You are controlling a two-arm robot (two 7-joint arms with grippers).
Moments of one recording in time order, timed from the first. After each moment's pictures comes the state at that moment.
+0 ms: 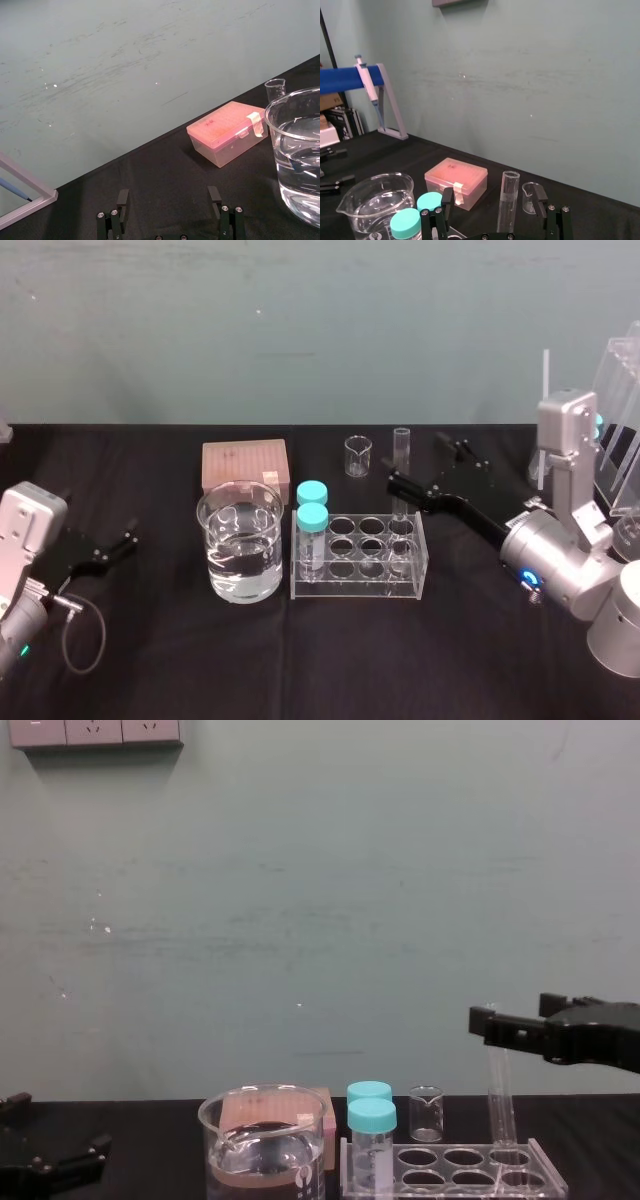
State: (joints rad) left arm -0.20 0.60 0.45 -1.41 -0.25 -0.12 0.03; right arm 0.26 0.47 -0.38 -1.53 0.50 0.02 0.25
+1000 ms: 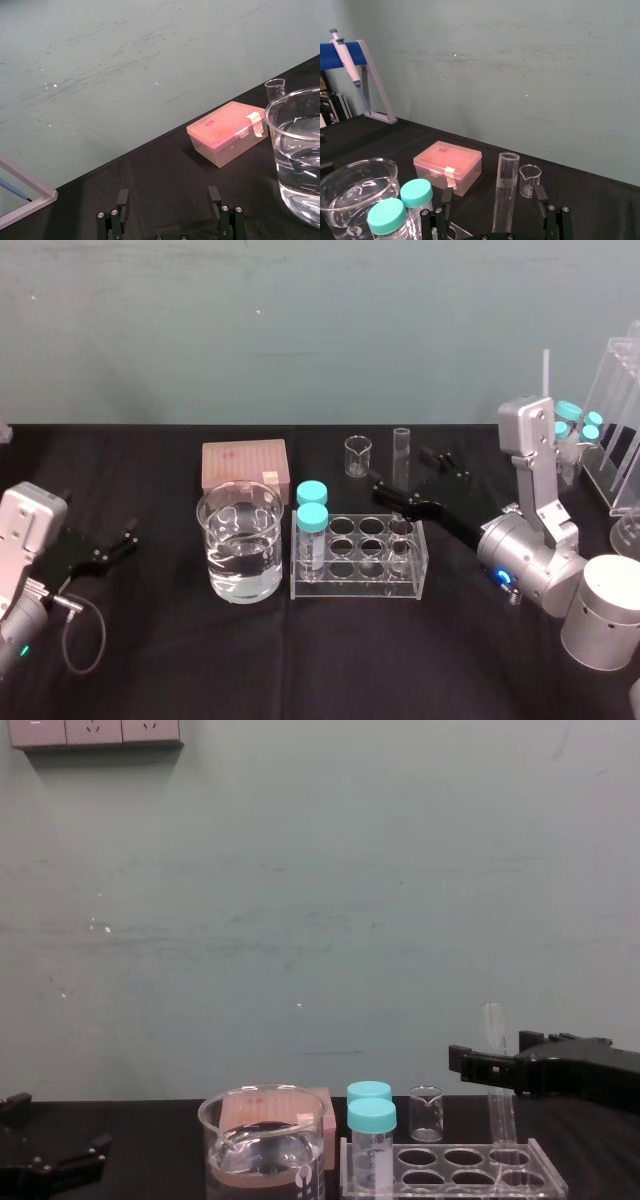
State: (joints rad) left arm -0.20 0.60 0.45 -1.41 -0.25 -0.12 0.03; right arm 0.31 0.38 -0.36 -1.43 0.41 0.08 0.26
